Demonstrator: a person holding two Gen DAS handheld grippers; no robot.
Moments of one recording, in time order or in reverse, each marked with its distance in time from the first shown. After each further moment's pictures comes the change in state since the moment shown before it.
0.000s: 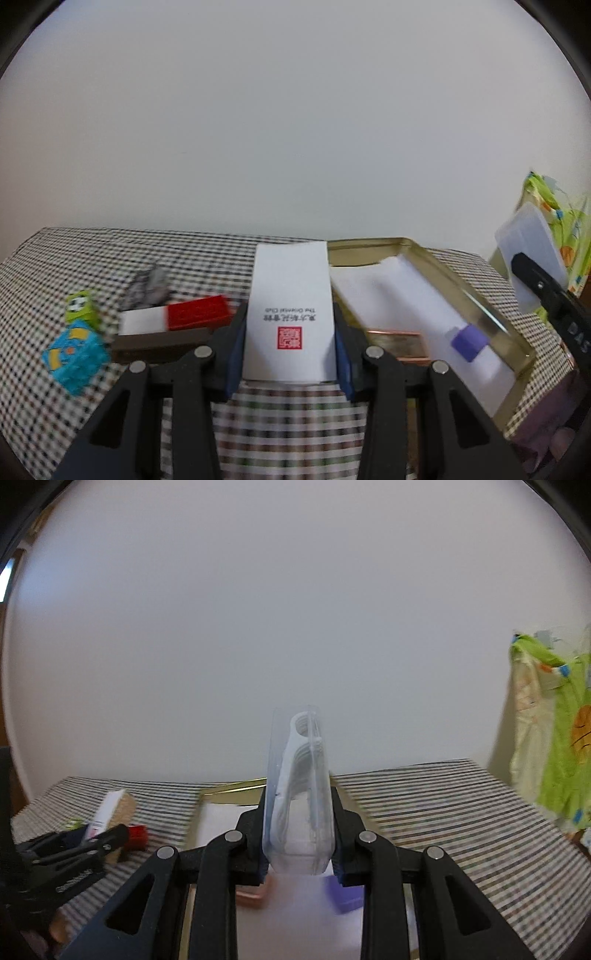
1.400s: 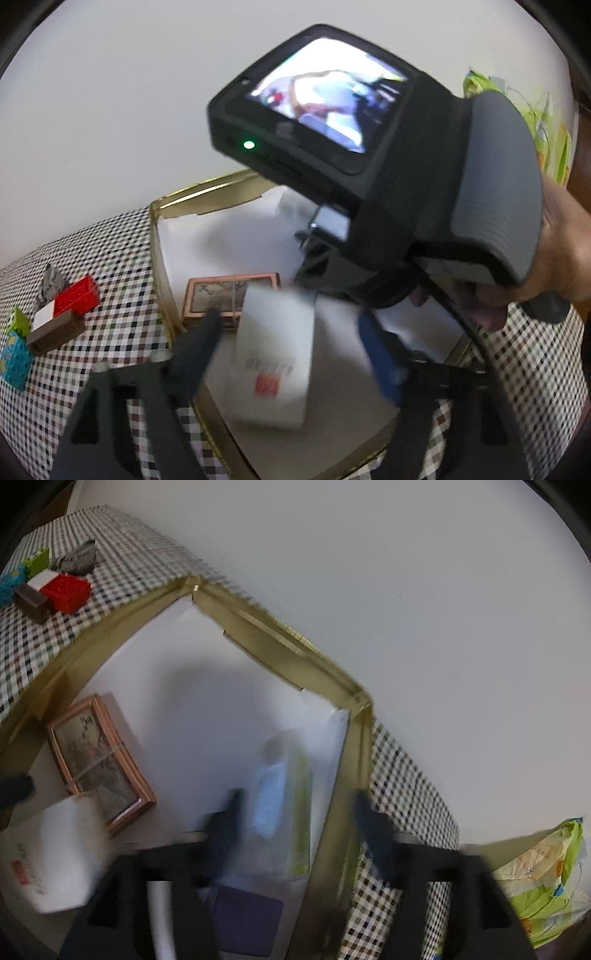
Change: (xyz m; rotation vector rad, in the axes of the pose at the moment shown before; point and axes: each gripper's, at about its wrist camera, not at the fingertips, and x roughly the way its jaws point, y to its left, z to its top) left arm 0.024 -0.122 -0.030 0.224 0.202 -0.075; right arm 0.140 0.012 -0.024 -0.850 0.539 0.053
